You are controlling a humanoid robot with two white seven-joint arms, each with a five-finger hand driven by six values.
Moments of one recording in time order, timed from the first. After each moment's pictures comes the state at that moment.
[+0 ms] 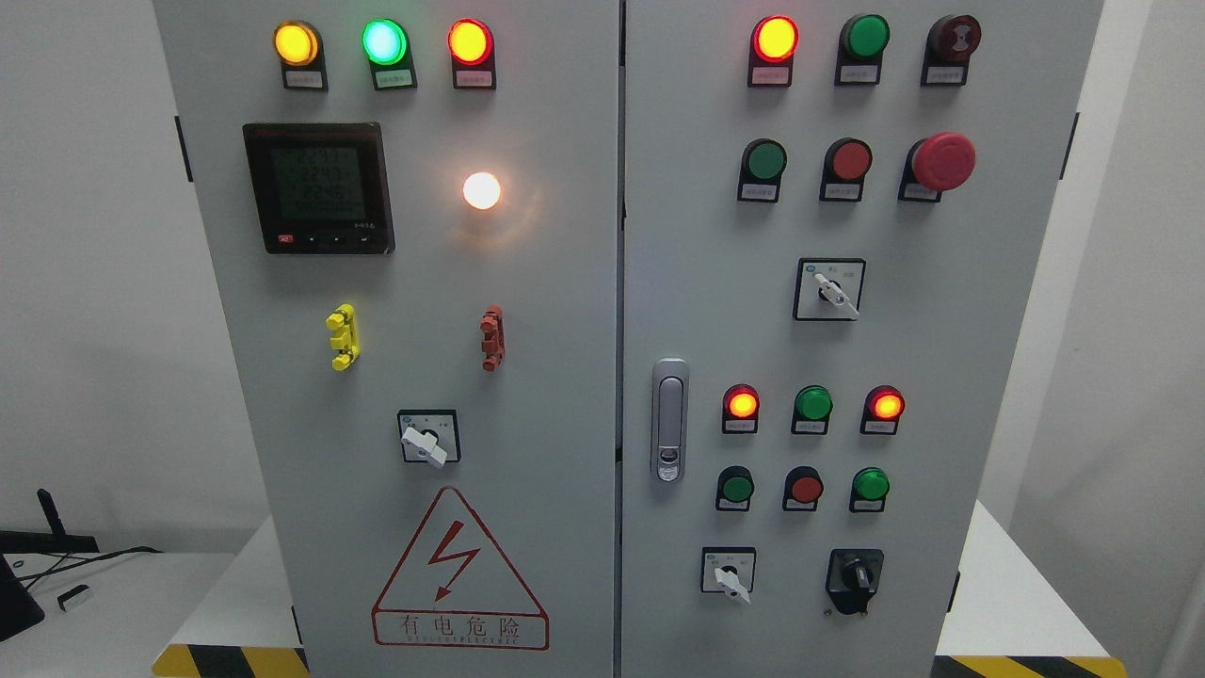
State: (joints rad) left arm -0.04 -0.09 0.08 0.06 0.00 -0.16 0.05; right arm 0.51 0.05 -0.08 -0.70 -0.05 -0.20 0.05
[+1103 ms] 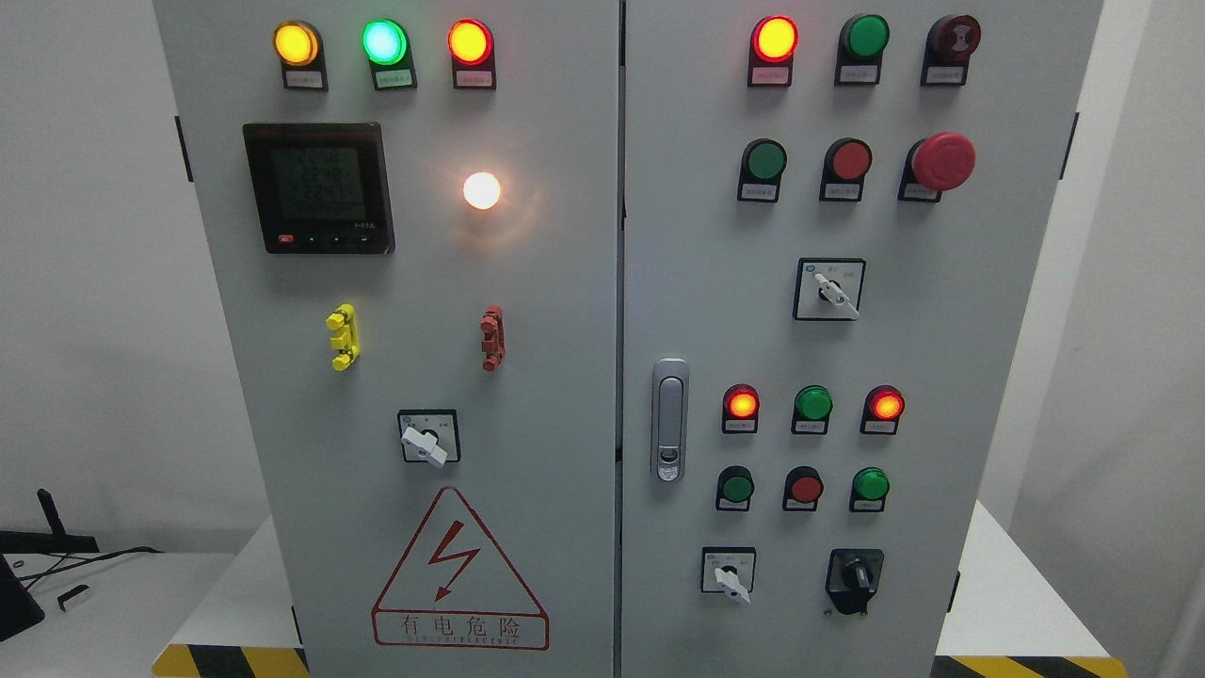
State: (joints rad) left arm -0.04 -0.09 0.08 0.06 0.00 -0.16 0.05; right arm 0.73 0.02 -0.12 -1.43 -0.05 -0.27 0.06
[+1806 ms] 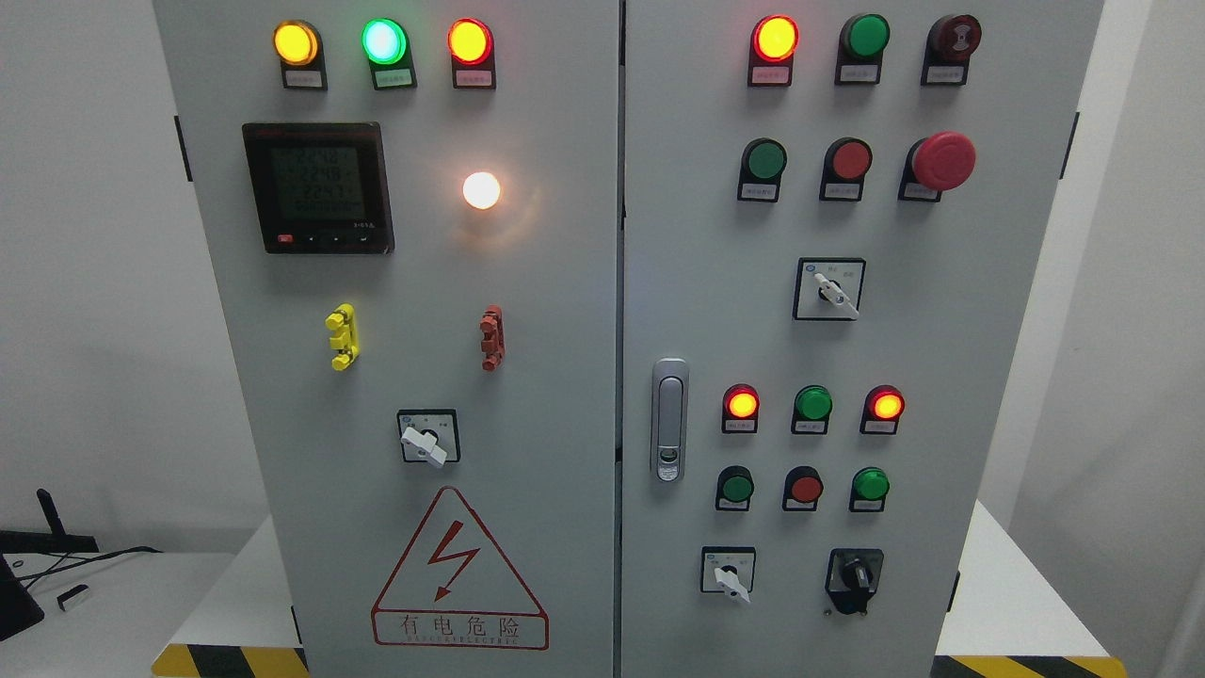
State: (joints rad) left arm -0.04 -0.09 0.08 0.06 0.00 -0.16 0.05; right arm 0.59 -0.02 -0.18 -1.68 -0.07 -0.11 0.05
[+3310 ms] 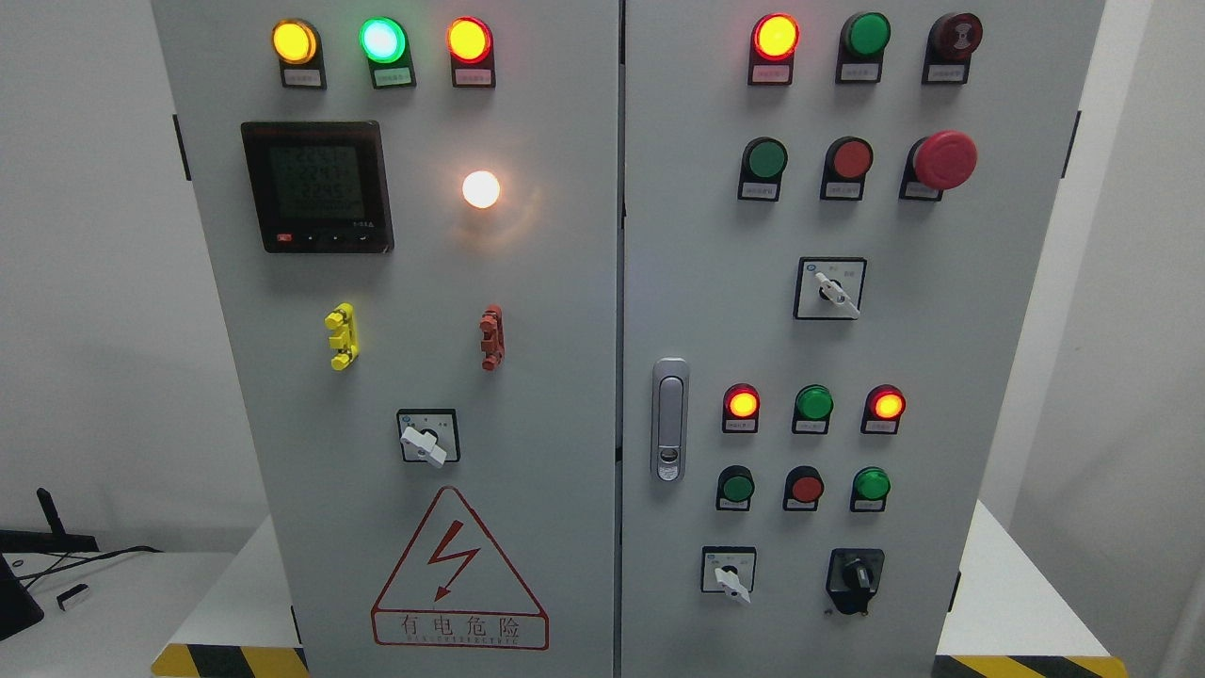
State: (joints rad) left arm -0.04 -0.09 0.08 0.06 0.00 -0.16 0.05; right arm 0.04 -0.06 -0.27 -1.82 -0.09 0.27 0.05
